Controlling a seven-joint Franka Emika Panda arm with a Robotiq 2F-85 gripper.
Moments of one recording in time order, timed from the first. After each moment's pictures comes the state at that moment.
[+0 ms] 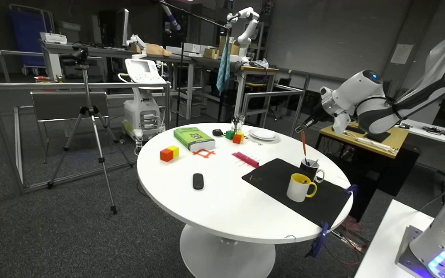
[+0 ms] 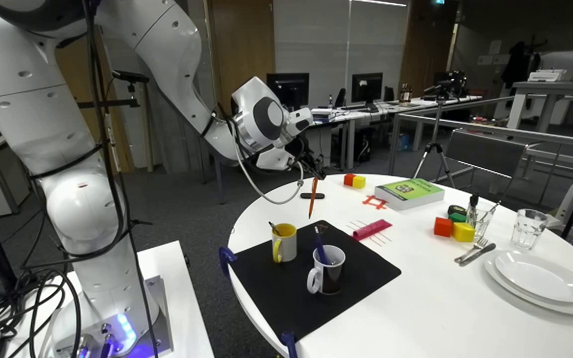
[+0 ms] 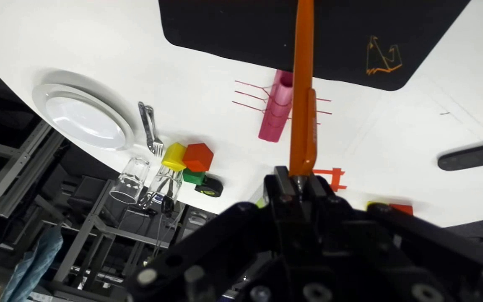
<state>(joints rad) 0.22 -0.15 -0.32 -2.56 -0.97 3.07 0.60</state>
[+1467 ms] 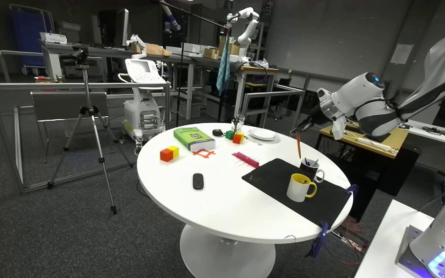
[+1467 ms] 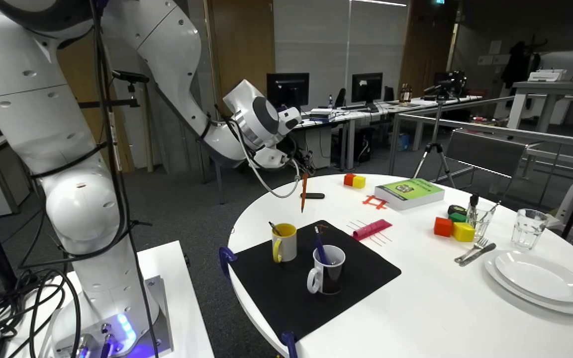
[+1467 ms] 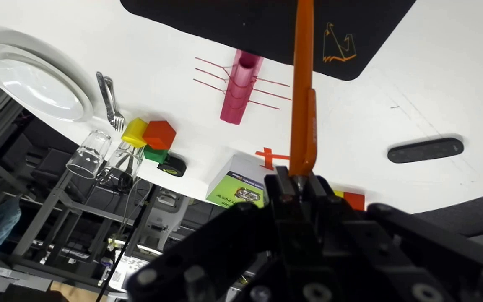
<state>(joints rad) 0.21 -0.14 -0.25 -2.55 -1.16 3.12 0.76</state>
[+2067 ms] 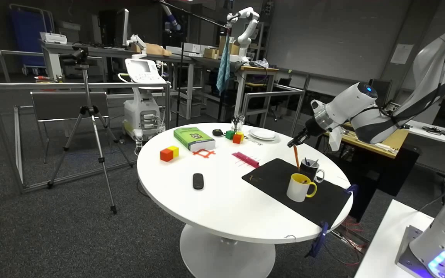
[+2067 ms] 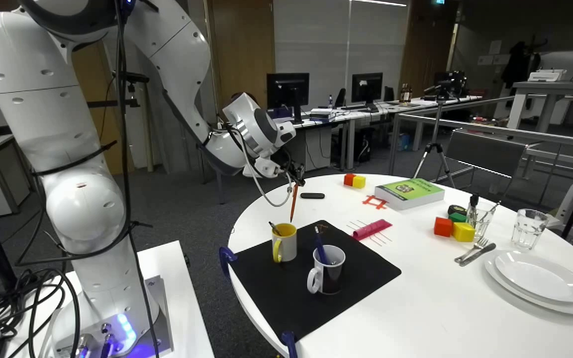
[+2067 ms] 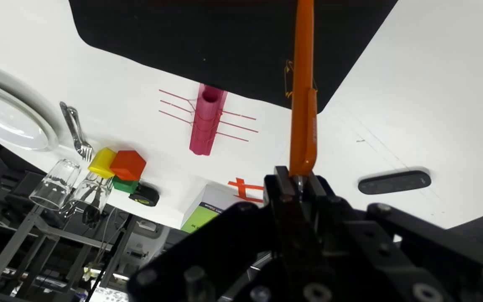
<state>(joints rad) 0.21 -0.06 -0.19 -2.55 -1.20 3.12 0.85</state>
